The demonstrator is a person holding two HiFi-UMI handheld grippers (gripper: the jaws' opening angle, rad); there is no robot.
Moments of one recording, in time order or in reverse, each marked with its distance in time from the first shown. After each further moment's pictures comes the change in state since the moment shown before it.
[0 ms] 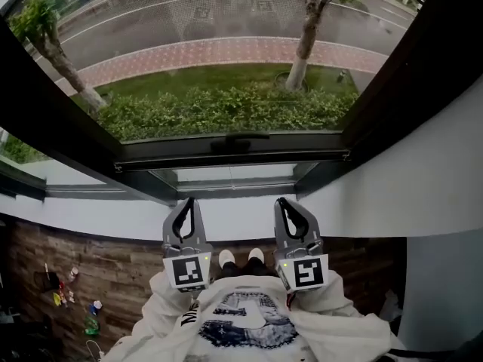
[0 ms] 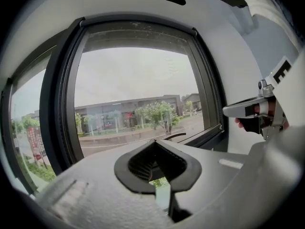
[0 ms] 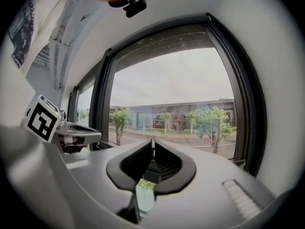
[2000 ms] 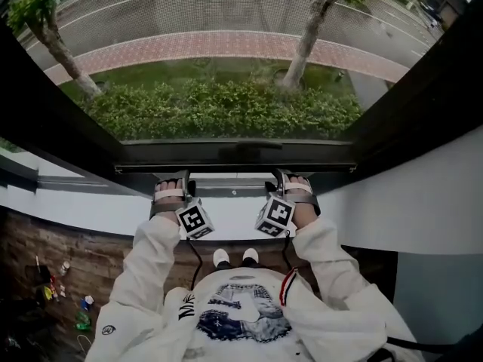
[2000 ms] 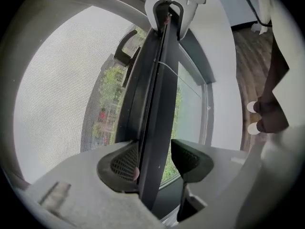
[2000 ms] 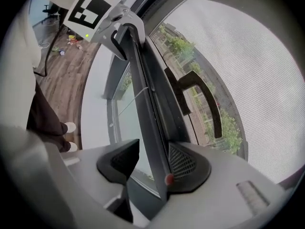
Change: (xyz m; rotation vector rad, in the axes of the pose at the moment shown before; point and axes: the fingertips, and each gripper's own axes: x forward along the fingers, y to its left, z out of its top) left arm 0.131 0.051 -0.173 1.092 0.583 -0.194; right arm 0.141 -0.038 -0.203 -1.094 0.796 0.214
